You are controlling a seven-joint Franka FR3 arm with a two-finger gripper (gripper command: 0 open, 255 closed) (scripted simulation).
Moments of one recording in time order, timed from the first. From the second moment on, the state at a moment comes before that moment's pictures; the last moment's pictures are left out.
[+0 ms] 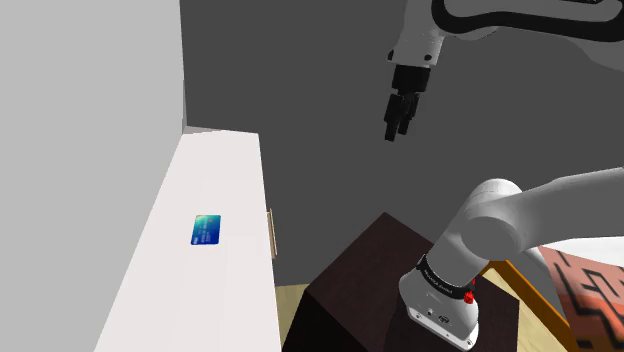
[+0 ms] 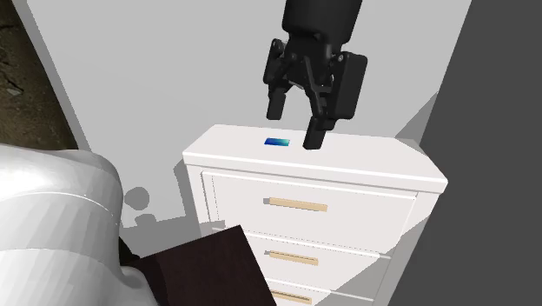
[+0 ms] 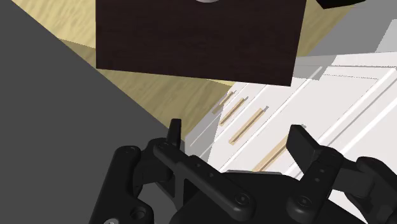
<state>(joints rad) 0.01 -0.75 -0.02 -2.40 0.03 1.45 -0.04</state>
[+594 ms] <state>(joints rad) 0.04 -0.75 0.17 -2.48 0.16 1.61 0.22</state>
